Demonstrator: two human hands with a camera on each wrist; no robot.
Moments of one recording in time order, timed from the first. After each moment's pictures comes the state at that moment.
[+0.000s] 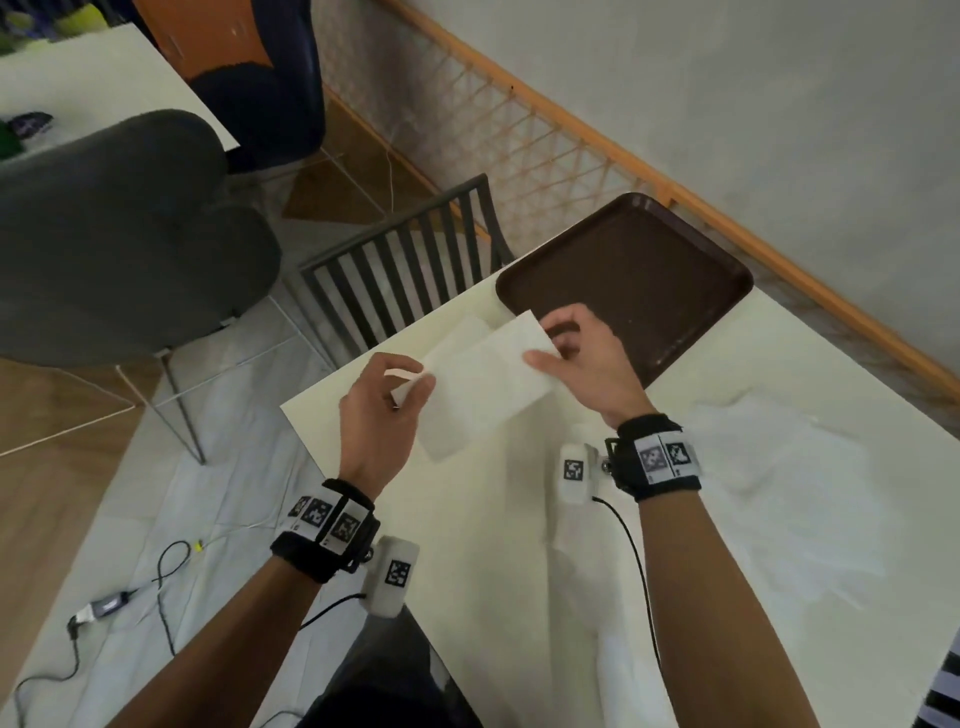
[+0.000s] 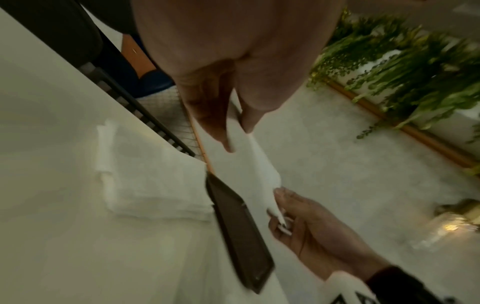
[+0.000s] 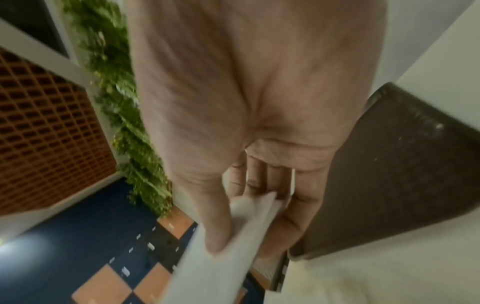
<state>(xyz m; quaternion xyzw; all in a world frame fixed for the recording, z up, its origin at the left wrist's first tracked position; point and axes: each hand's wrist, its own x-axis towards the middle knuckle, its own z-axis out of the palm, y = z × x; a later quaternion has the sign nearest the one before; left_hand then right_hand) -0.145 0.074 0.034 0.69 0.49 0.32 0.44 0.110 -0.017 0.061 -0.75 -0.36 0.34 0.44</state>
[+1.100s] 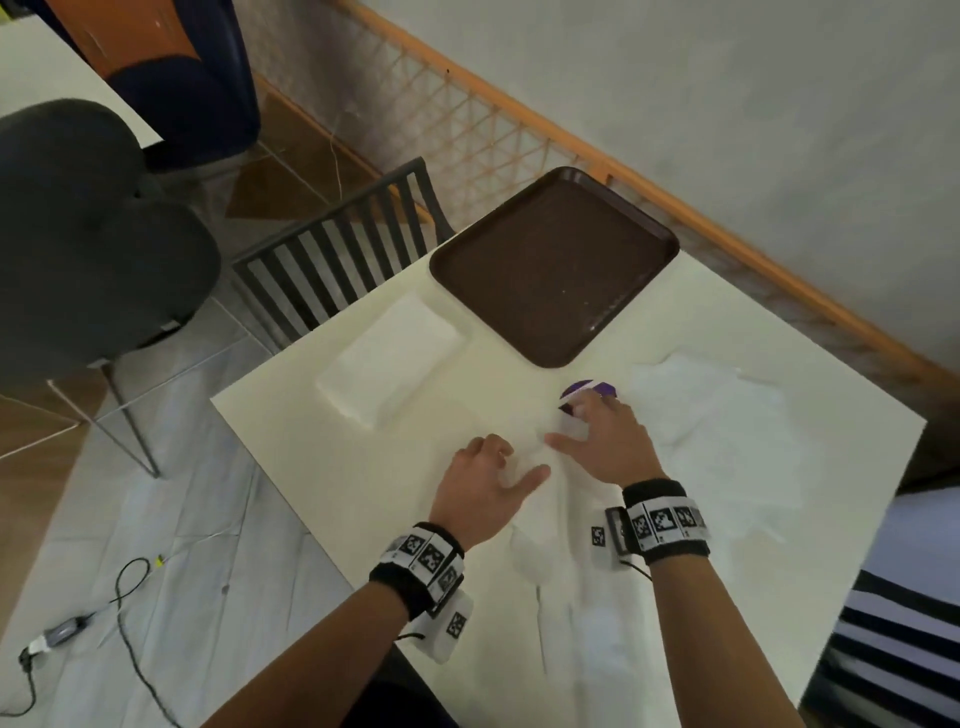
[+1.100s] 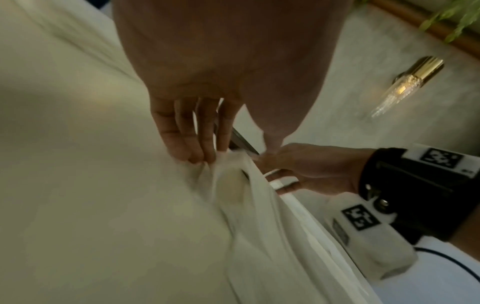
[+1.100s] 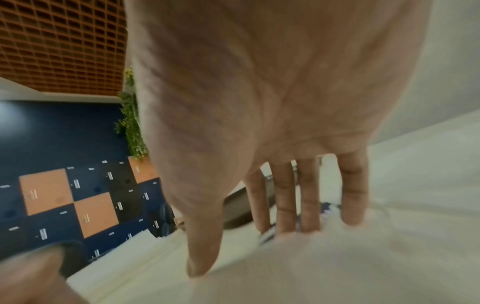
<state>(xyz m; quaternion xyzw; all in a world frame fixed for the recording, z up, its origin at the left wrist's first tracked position) -0.057 -0.076 -0.041 0.82 0.38 0.03 0.43 0.145 -0.167 -0.026 -0.90 -0.35 0.26 0.11</state>
